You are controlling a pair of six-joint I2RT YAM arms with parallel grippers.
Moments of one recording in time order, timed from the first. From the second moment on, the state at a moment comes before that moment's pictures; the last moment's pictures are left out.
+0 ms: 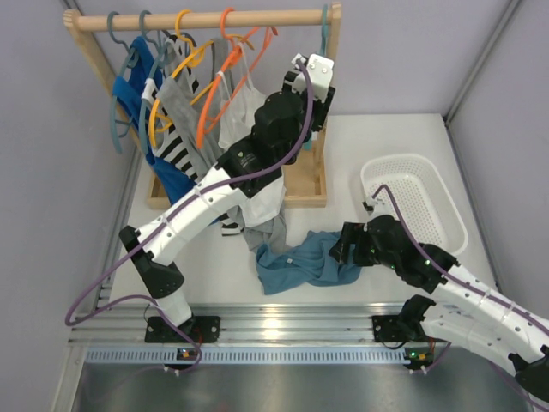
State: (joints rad) left arm -0.93 1.73 2.02 -0.23 -0.55 0.16; right arm 0.79 0.74 0.63 -0.59 0.10 0.72
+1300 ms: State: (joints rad) left arm -0.93 1.74 2.03 -0.13 -0.65 0.21; right arm 0.79 0.75 0.63 -0.59 0.08 0.72
